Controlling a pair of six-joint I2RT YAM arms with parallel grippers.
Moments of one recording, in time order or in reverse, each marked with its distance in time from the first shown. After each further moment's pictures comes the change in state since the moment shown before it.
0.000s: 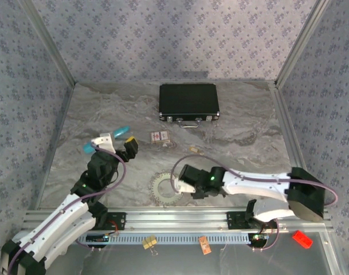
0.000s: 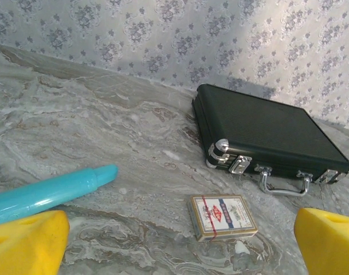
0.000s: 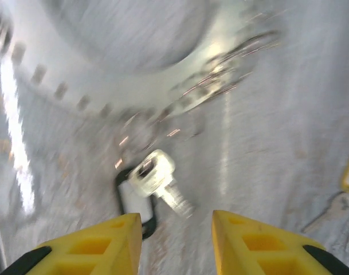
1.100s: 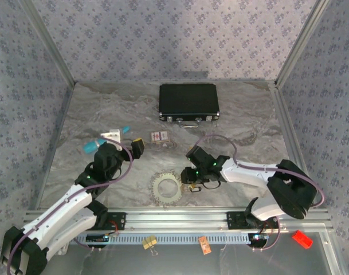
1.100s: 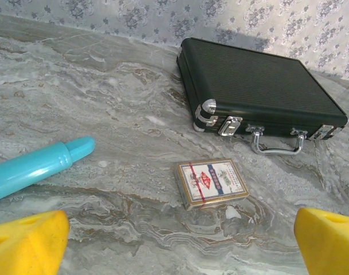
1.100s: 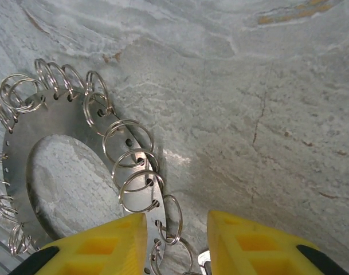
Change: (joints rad) left arm 0.003 0.148 0.081 -0.058 0.101 0.002; right arm -0.261 0.174 -0.062 0.281 -0.394 1.218
